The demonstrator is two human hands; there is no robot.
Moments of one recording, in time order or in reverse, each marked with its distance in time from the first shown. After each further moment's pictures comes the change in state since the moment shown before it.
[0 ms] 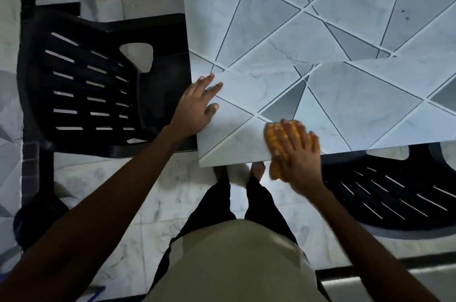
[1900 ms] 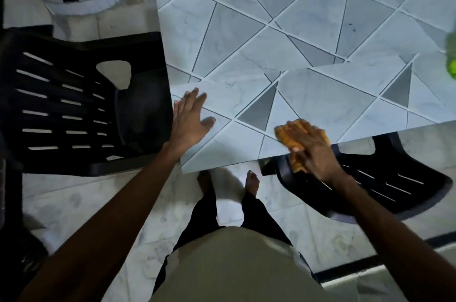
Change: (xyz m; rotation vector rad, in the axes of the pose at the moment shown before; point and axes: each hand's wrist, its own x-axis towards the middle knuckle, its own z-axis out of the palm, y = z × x) left_hand -0.001 0.056 0.015 -0.165 -0.014 -0.224; right_hand -0.019 0.101 -0.043 0.172 -0.082 -0.040
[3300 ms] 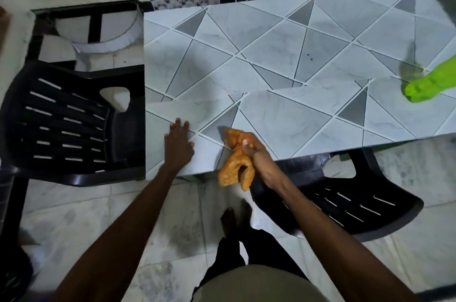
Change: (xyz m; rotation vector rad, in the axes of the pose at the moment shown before) left_hand -0.024 0.070 0.054 0.101 0.038 -0.247; right_hand 0.010 -0.044 -0.021 1.377 -0.036 0.153
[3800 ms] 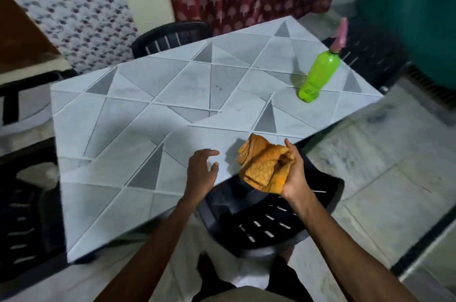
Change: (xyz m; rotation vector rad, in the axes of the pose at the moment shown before) left_hand -0.038 0.253 0.065 -0.467 0.070 0.495; right_hand -0.127 -0.058 -0.194 0.992 0.271 -0.074
